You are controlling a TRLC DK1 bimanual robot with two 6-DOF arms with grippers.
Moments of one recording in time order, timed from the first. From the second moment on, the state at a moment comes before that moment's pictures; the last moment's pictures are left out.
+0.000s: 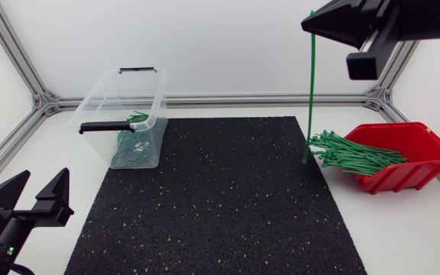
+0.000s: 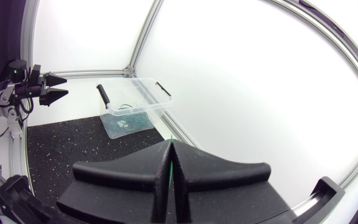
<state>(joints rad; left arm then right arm) 0.01 0.05 0.02 -0.01 0.01 -0.08 0.49 1.12 1.35 -0.62 -0.19 -0.51</state>
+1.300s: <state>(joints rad) 0.01 0.05 0.02 -0.01 0.01 -0.08 0.90 1.53 1.20 0.08 -0.12 0.09</state>
